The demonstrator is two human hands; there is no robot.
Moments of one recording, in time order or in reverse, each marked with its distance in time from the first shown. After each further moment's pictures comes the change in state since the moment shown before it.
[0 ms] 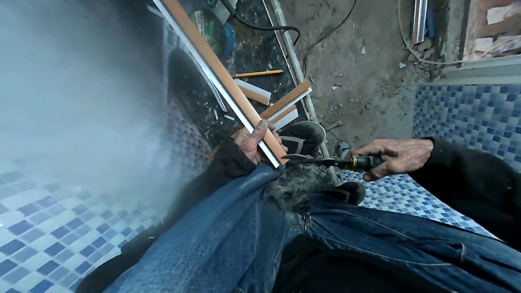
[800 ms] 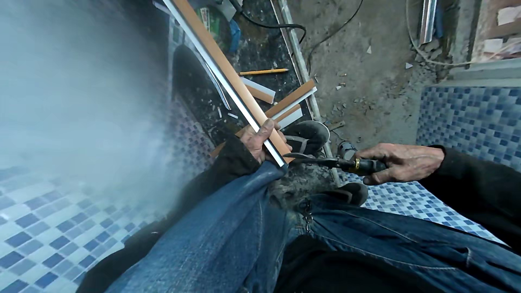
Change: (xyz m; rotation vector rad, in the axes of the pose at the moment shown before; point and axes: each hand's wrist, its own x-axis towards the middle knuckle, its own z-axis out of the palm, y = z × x) left_hand 0.000 0.004 0.011 0.062 0.111 -0.044; right_hand -0.001 -0.014 0.009 -0.134 0.048 -0.030
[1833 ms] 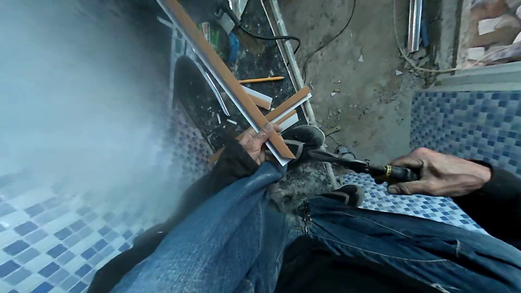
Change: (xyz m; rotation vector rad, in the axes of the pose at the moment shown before) left_hand 0.005 0.001 -0.005 0.029 -0.039 -0.025; right_hand -0.071 0.006 0.010 -0.125 0.243 0.162
